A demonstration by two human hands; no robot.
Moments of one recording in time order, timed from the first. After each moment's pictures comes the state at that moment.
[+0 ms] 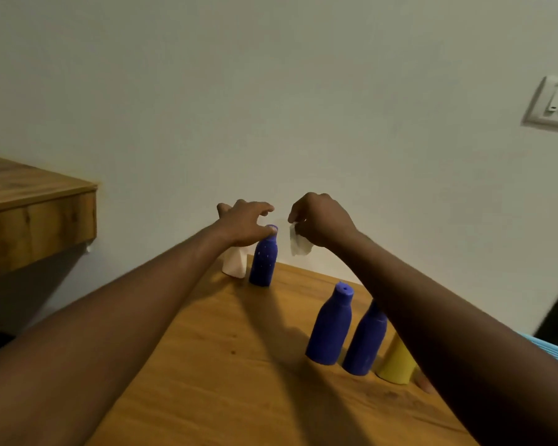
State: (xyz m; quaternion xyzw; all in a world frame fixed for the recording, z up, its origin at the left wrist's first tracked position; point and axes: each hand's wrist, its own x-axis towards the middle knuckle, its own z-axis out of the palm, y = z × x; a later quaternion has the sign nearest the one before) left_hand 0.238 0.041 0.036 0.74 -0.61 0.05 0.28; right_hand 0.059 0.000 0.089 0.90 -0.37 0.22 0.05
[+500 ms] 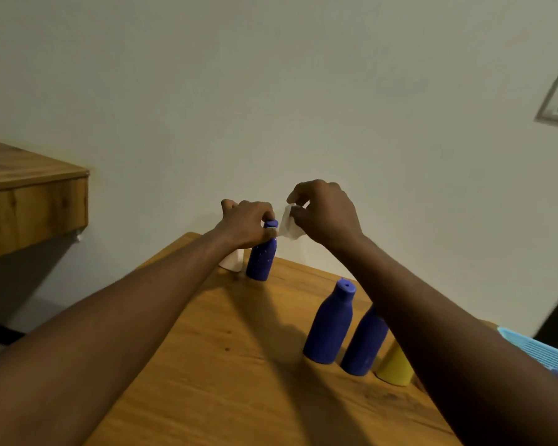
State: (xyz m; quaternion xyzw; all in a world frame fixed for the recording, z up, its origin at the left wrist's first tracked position) left_hand 0.236 0.022 0.009 0.72 -0.62 0.07 0.30; right_hand 0.059 0.009 0.079 0.88 -0.34 0.33 0.06
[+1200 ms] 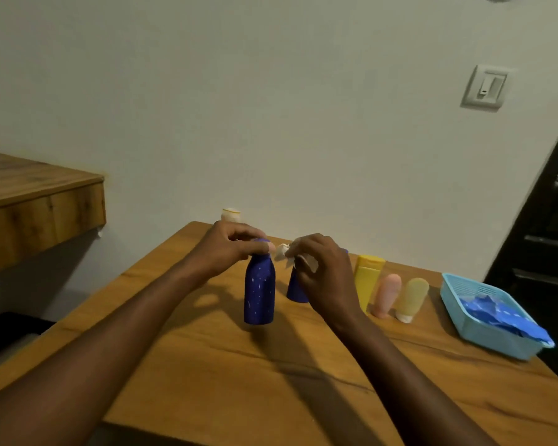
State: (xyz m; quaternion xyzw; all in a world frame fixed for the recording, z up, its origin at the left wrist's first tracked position) left_hand 0.147 0.203 -0.003 0.57 -0.57 -0.22 0.55; right_hand -0.067 0.168 0.000 0.84 -0.28 0.46 -0.08
